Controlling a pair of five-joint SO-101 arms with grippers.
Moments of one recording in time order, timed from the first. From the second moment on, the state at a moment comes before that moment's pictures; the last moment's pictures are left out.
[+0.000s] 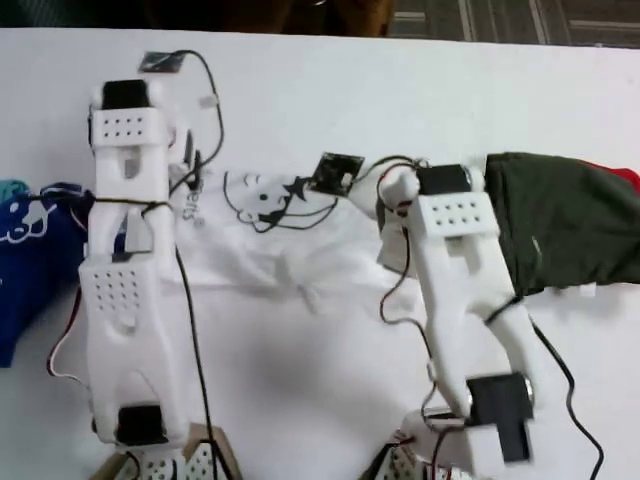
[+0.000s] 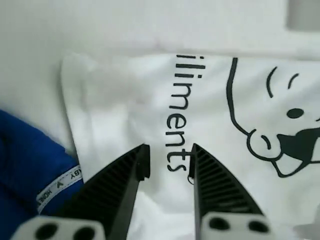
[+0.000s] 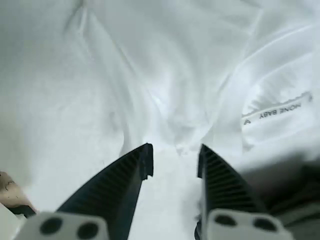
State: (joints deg) left arm -11.8 48.1 -56.6 101.4 -2.9; right arm -9.9 -10.8 16.0 83.9 60.4
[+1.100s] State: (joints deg) left arm -15.8 59.2 -55.3 91.4 1.4; right arm -8.9 63.5 -63.3 80.4 47.9
